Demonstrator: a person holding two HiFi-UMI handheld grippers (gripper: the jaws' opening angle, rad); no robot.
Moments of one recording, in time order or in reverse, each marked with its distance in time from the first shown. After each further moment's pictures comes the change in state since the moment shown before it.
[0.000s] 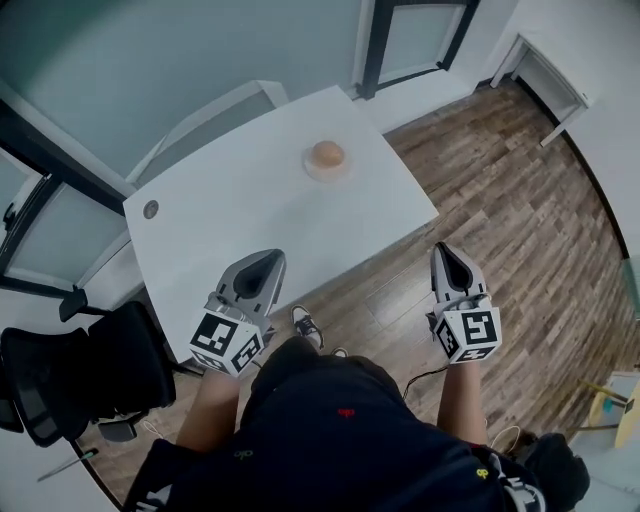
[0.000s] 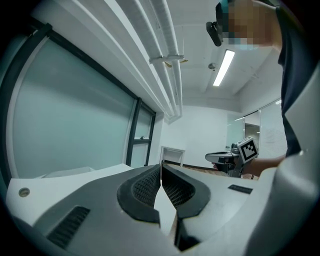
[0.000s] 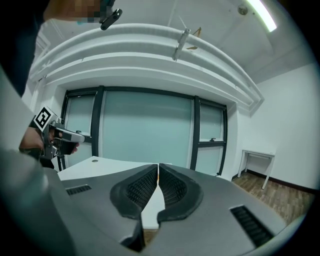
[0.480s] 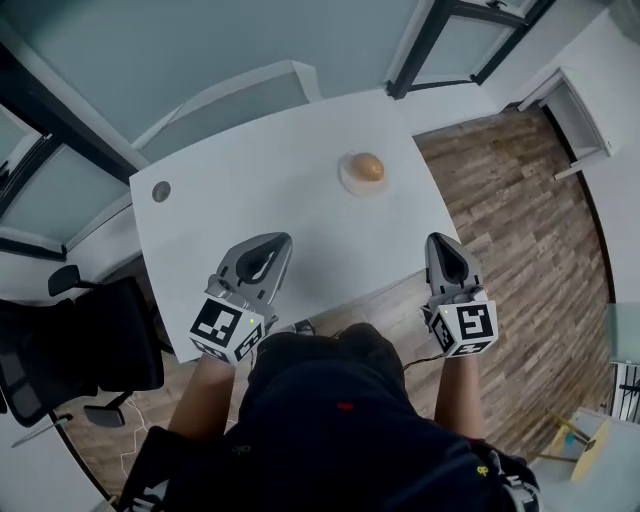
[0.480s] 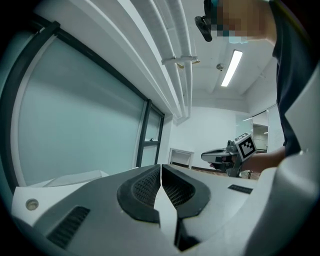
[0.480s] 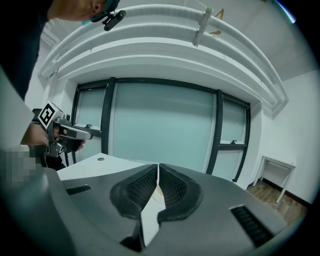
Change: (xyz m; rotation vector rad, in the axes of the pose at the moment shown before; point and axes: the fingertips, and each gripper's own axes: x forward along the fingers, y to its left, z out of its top) left arm 0.017 0.126 0.020 -0.008 -0.022 0.069; right arm 0.153 0.064 0.039 -0.098 0.039 0.160
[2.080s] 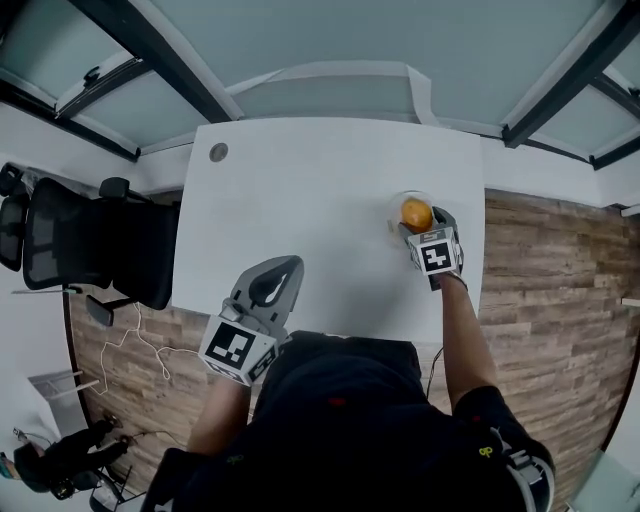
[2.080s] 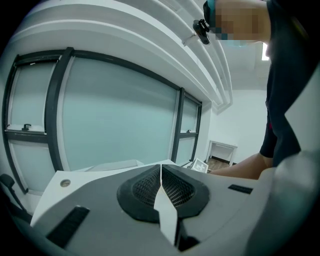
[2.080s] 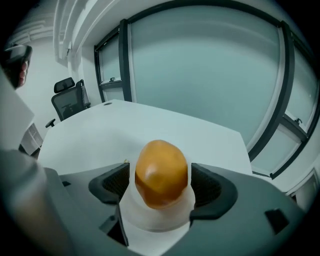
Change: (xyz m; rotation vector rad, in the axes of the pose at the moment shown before) left arm 0.074 0.004 -0.015 -0.086 0.118 0.517; right arm 0.310 -0.031 -0.218 -0.192 0.517 0.503
